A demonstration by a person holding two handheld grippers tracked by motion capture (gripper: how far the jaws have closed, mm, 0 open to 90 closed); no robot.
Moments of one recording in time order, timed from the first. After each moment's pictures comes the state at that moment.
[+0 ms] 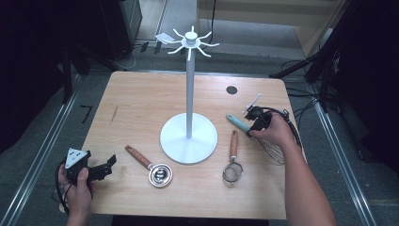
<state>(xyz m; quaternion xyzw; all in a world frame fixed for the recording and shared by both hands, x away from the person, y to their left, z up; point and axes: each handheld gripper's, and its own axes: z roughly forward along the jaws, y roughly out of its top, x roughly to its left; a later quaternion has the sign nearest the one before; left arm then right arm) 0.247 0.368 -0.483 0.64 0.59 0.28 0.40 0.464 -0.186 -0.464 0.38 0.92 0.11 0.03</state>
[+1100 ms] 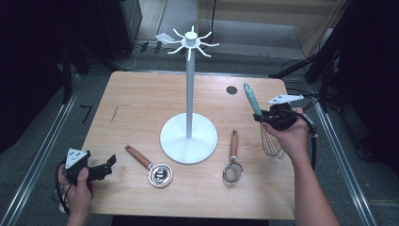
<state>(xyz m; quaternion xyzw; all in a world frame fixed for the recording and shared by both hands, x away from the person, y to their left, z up) 0.247 0.367 -0.483 0.64 0.59 0.28 0.40 0.403 -0.223 -0.391 0.41 0.81 0.37 0.19</state>
